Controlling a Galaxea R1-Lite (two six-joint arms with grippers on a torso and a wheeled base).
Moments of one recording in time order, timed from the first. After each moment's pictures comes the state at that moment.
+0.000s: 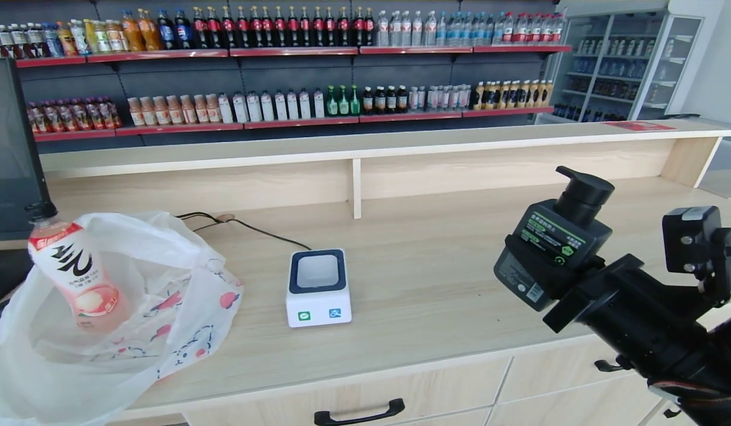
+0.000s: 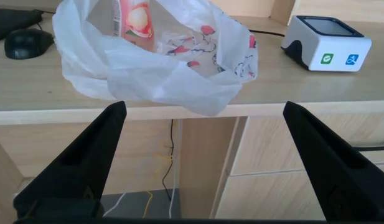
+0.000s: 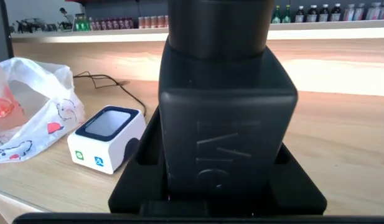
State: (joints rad) left arm 0.00 0.00 0.00 0.00 0.00 0.00; right arm 0.60 1.58 -0.23 -1.57 -0.09 0.03
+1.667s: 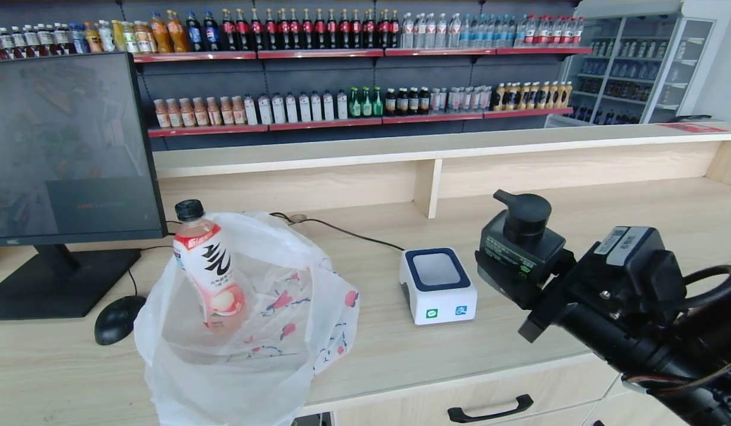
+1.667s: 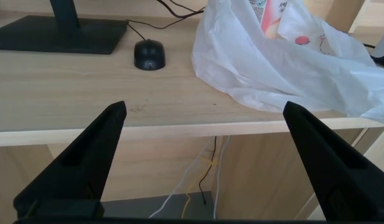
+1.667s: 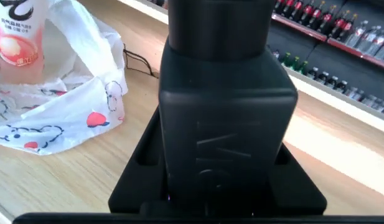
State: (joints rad) left arm 0.00 0.00 0.00 0.00 0.00 0.00; right arm 0.58 1.66 -0.28 -1.57 0.08 -0.45
